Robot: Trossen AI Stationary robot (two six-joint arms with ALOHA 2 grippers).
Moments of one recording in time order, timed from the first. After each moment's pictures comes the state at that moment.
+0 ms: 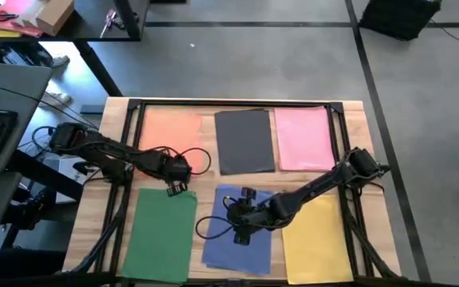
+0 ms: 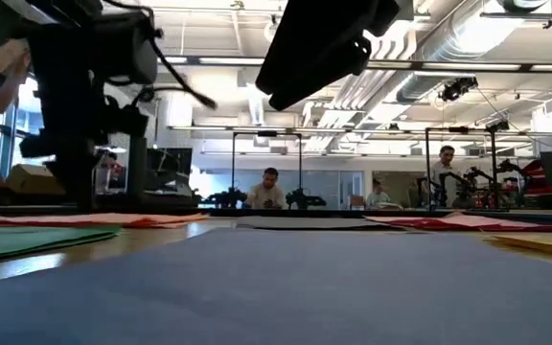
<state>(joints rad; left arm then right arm) -0.11 1.36 0.68 -0.77 -0.31 -0.48 0.45 1.96 1.50 -0.51 0.38 0.47</state>
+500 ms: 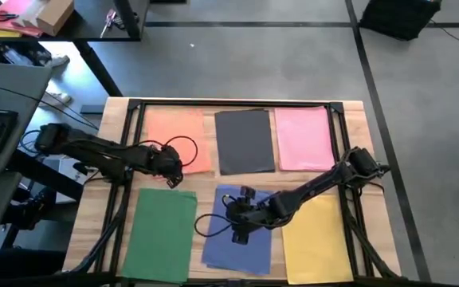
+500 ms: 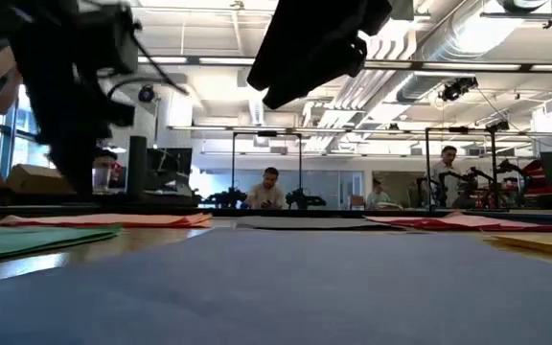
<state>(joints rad) -0.06 1.22 0.53 -0.71 -0.34 -0.77 0.45 1.96 1.50 -0.49 0.37 0.49</state>
